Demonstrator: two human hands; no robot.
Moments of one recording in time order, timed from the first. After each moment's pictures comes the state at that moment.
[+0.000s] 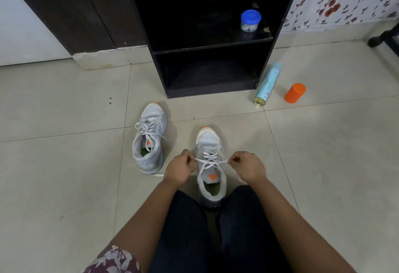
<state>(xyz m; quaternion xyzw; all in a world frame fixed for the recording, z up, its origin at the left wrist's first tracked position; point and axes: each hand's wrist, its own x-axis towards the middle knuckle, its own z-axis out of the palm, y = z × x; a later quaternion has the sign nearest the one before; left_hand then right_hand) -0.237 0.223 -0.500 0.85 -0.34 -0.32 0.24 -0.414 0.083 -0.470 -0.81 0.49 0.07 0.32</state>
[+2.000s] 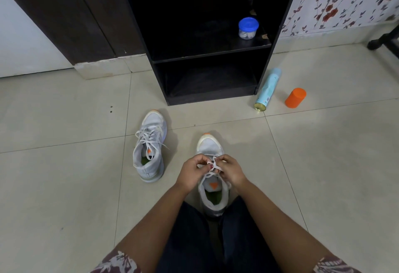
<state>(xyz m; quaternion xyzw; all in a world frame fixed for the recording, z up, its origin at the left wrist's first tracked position) -0.260 0.197 -0.484 0.73 -0.28 -0.43 0.46 -0.368 0.100 -0.487 -0.51 0.50 -0.10 0.70</state>
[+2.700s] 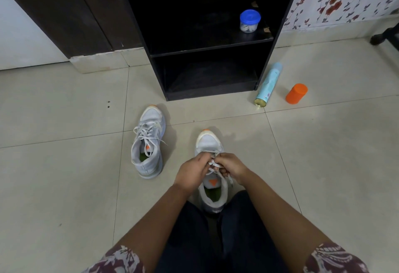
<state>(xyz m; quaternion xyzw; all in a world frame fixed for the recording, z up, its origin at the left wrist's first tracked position) -0.264 0.199 -0.484 0.78 -0.56 -0.18 0.21 -0.369 0.084 -0.481 -0.54 0.47 0.04 0.70</state>
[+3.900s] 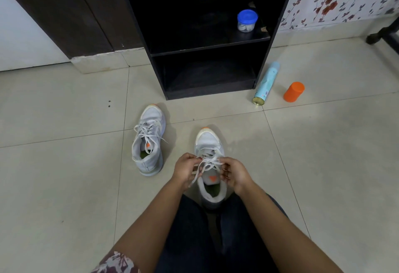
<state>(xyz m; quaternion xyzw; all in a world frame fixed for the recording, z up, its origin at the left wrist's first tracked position) -0.262 0.199 -0.474 0.69 0.02 -0.51 0.52 -0.390 0.118 -0.463 -0.31 0.56 -0.08 0.77</state>
